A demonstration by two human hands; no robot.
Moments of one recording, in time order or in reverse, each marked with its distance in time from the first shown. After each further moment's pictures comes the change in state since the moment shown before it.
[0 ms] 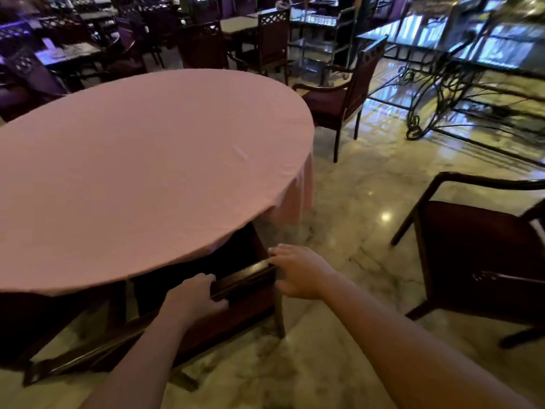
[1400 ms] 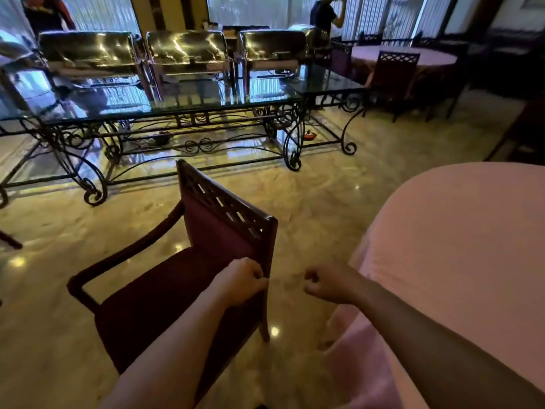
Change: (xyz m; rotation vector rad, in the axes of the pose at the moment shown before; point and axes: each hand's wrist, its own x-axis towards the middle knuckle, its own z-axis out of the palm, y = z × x) left_hand 0.077 1.034 0.073 0.070 -0.346 1.085; right_hand -0.655 0.613 -0.067 0.469 0.388 1.268
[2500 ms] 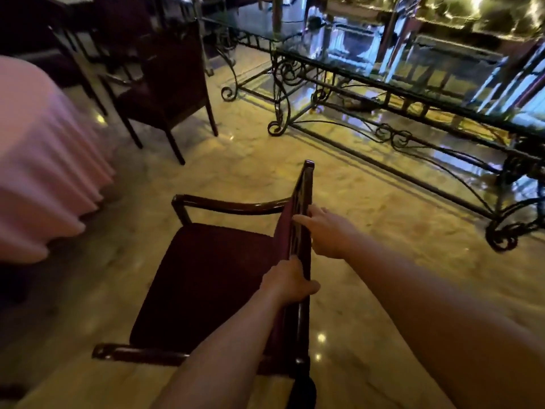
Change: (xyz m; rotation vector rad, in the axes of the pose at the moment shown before) left_hand 0.266 -0.026 -0.067 -0.470 0.326 -0.845; right_hand 0.449 -0.128 -0.101 -0.689 -0.139 -1.013
